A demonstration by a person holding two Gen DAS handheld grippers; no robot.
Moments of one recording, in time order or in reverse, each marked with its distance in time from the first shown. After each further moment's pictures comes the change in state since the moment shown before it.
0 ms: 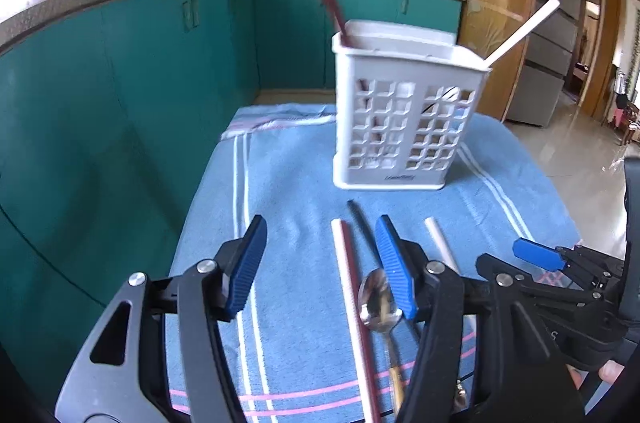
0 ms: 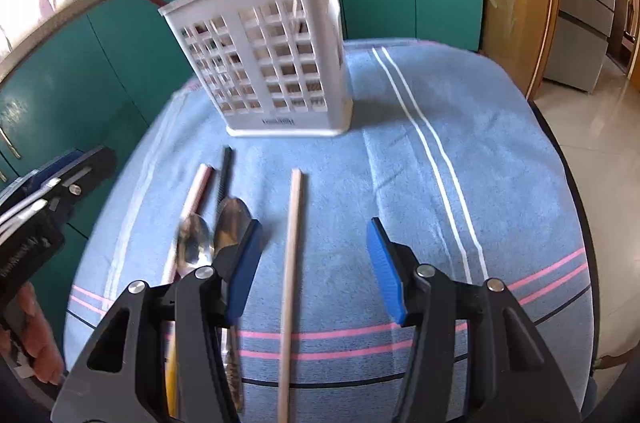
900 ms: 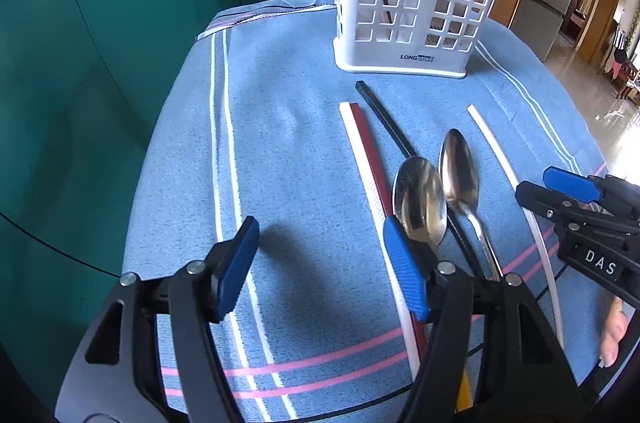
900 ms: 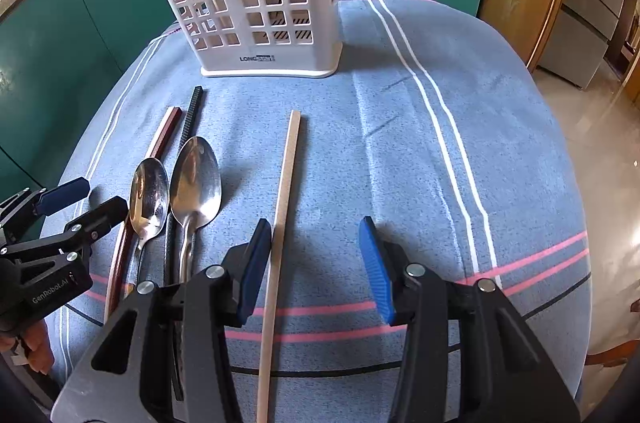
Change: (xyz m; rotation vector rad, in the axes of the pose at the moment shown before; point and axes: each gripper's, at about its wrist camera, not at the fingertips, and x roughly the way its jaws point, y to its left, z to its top) left arm 0.051 0.003 -0.047 0.071 0.272 -0.038; right arm 0.020 0.003 -0.018 -0.046 0.099 -0.062
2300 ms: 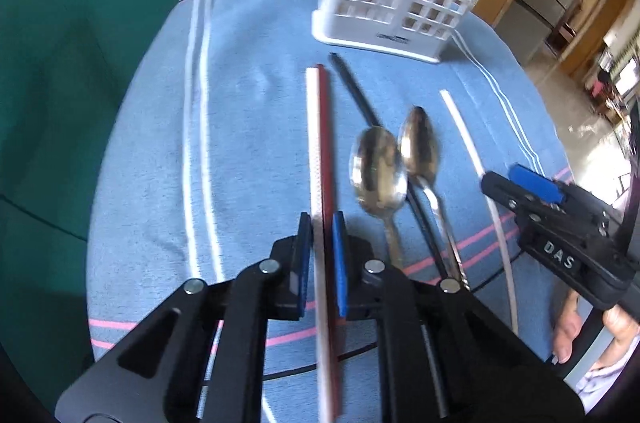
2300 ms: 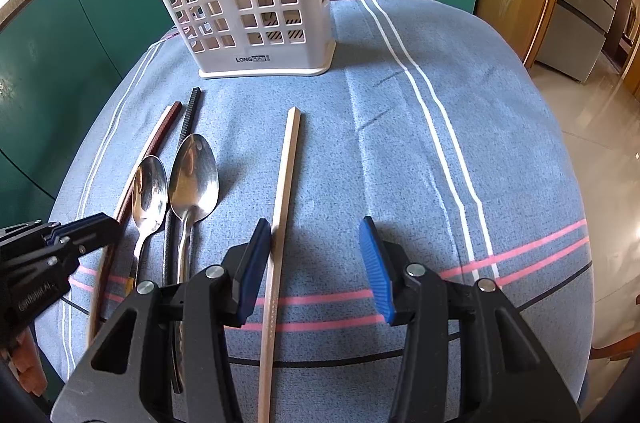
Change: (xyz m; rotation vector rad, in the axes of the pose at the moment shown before) left arm -0.003 0.002 -0.009 -0.106 0.108 -0.129; right arm -0.006 -0.005 -0.004 0.025 -0.009 0.010
